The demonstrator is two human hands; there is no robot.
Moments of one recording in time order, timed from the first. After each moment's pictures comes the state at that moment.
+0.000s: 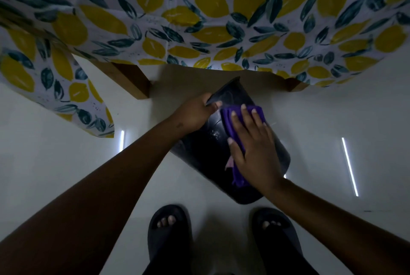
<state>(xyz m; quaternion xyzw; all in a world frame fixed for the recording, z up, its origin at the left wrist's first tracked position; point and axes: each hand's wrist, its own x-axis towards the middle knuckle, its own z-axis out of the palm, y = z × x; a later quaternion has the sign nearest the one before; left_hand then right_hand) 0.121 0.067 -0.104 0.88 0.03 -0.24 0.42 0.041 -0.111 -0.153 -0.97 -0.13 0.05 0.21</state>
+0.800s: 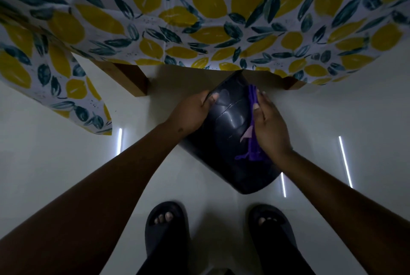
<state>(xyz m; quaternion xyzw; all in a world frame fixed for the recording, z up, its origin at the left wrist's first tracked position) 0.116 0.065 -0.113 0.91 0.00 -0.17 0.37 0.095 -0.140 -0.160 -0.93 0.03 0.07 0.35</state>
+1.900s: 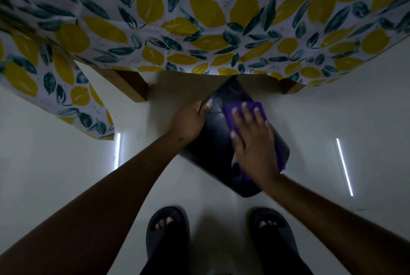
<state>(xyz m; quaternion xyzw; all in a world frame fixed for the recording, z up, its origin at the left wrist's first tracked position) 0.107 0.071 -0.122 0.91 0.06 -0.16 0.38 0.056 -0.116 -0.161 -0.98 -0.10 0.05 0.18</state>
